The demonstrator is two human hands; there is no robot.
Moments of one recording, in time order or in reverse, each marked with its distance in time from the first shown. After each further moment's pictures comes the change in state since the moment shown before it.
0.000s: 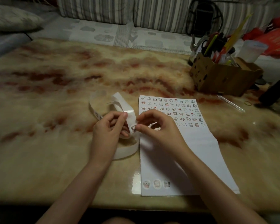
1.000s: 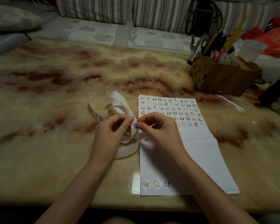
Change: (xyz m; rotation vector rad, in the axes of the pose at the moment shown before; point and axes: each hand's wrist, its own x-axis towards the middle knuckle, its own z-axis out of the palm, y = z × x) left_hand -0.002 -0.001 0.000 0.084 -0.080 0.063; right_hand -0.002 0.009 0.006 0.077 0.114 0.019
